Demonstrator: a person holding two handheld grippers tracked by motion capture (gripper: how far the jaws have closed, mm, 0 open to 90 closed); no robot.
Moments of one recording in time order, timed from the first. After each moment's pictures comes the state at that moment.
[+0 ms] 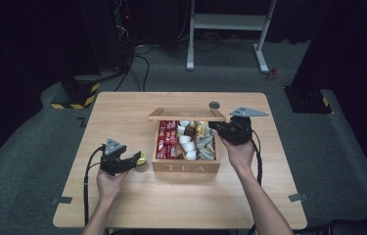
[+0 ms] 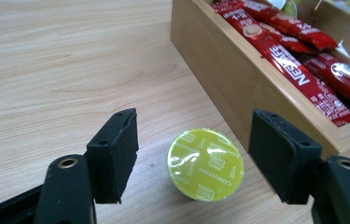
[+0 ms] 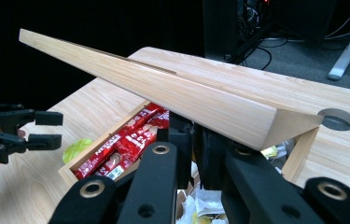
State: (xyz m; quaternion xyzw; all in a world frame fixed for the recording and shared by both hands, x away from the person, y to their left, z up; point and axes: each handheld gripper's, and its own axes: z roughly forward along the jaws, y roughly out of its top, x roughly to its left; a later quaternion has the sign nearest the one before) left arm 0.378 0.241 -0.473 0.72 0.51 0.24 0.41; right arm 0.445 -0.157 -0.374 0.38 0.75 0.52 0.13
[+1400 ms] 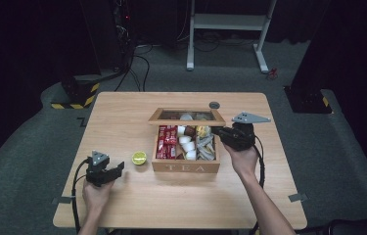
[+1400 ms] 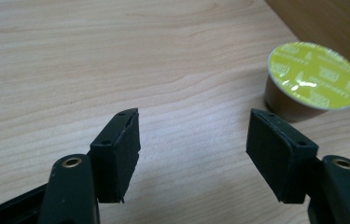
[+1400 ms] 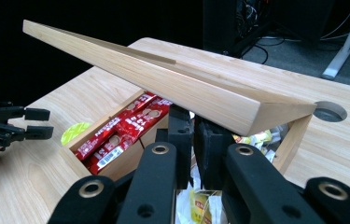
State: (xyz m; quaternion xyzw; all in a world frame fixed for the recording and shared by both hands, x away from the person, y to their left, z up) left arm 0.355 0.283 -0.512 0.71 0.56 0.26 0.34; right arm 0.429 -0.164 -0.378 0.37 0.76 0.51 0.14
